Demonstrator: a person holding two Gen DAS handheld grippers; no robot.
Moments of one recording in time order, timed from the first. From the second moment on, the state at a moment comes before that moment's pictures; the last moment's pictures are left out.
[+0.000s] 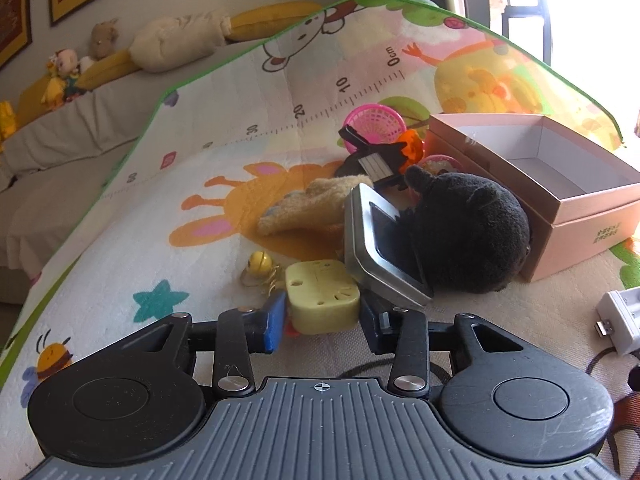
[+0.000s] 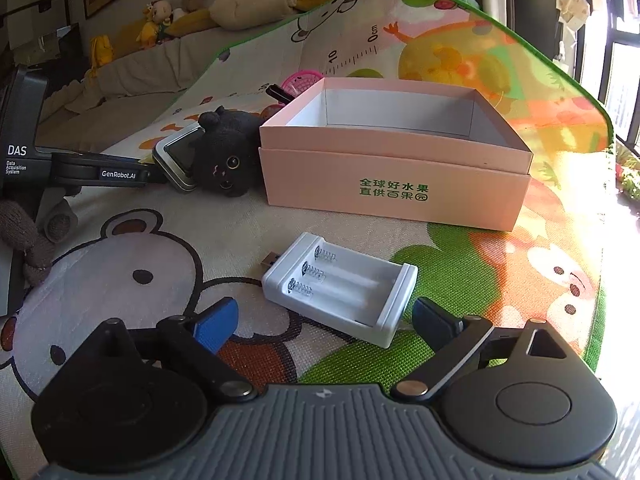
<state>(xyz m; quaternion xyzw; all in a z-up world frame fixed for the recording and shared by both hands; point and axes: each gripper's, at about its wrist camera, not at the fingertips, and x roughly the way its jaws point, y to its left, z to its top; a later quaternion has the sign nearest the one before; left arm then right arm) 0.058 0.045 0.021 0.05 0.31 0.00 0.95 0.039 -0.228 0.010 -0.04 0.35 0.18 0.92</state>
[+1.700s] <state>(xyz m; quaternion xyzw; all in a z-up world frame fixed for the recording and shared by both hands) -0.063 0.007 0.036 0.01 0.32 -0.03 0.95 0.036 -0.238 0.011 -0.02 0.36 0.14 0.92</state>
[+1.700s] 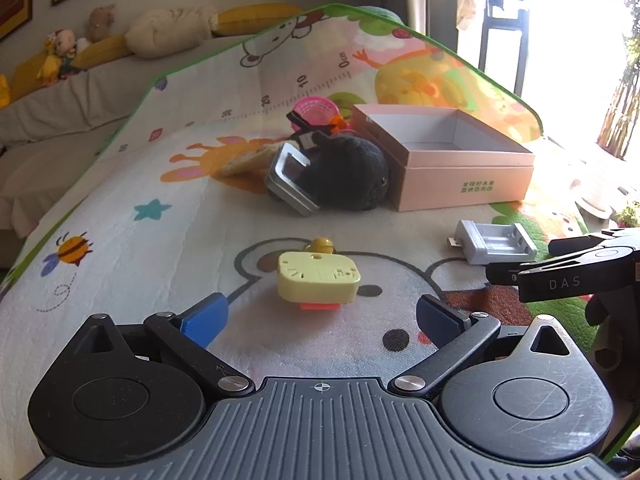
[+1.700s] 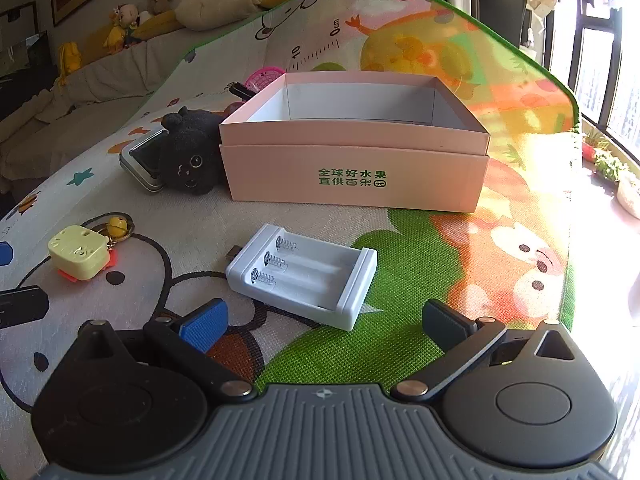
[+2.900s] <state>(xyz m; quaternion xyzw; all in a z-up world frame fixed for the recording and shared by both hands) -0.030 -0.006 0.025 0.06 0.31 -0.07 0.95 0.043 -0.211 0.016 -0.05 0.37 0.15 0.92</state>
